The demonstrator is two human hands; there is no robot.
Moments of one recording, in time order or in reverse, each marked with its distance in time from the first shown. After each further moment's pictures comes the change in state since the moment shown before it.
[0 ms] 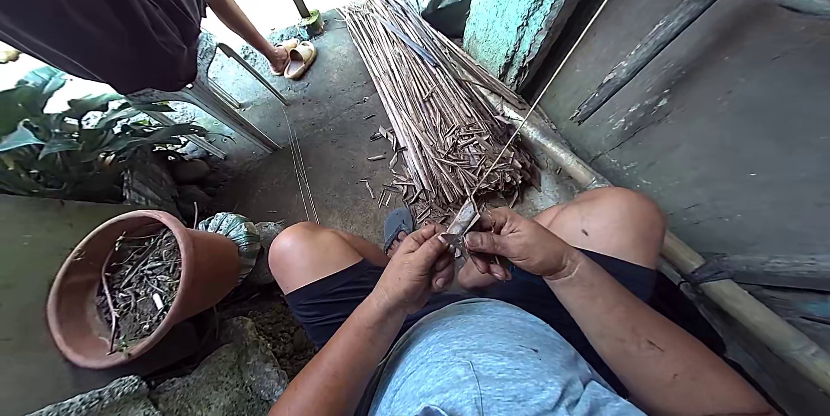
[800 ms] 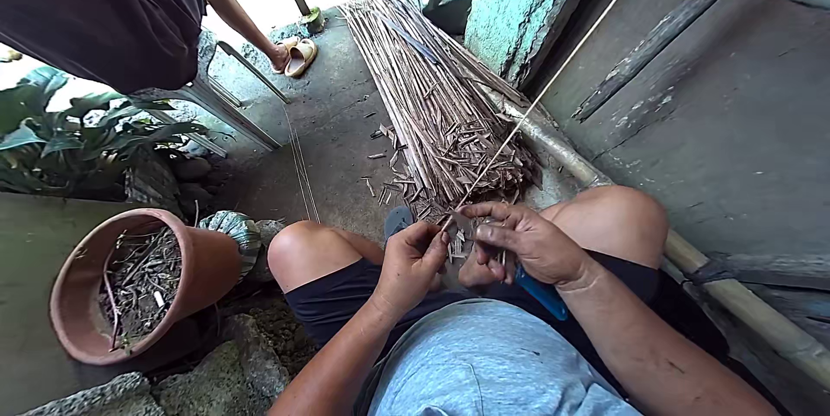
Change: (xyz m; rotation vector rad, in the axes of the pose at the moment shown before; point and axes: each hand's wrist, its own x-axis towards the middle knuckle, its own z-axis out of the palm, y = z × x) left_hand 0.000 -0.003 -0.003 0.749 0.221 0.359; right_hand -0.016 -0.011 0.011 0.072 0.235 0.084
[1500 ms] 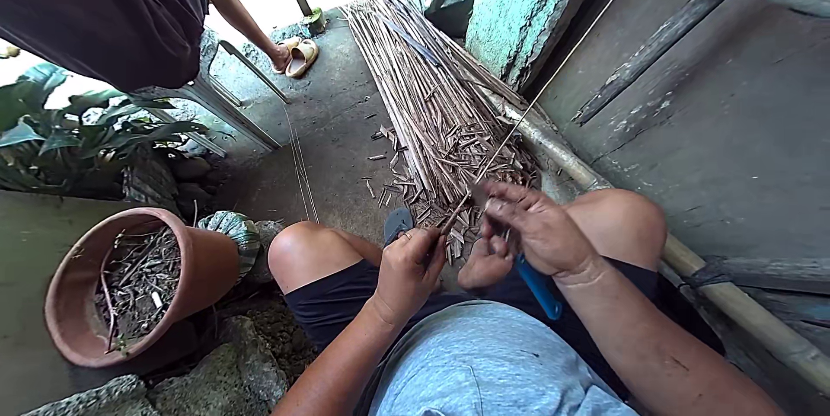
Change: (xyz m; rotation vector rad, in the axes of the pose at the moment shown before) left_hand -0.004 -0.016 -0.006 0.567 0.149 0.406; right_hand 0.008 -0.015 0.013 0.001 0.252 -0.098
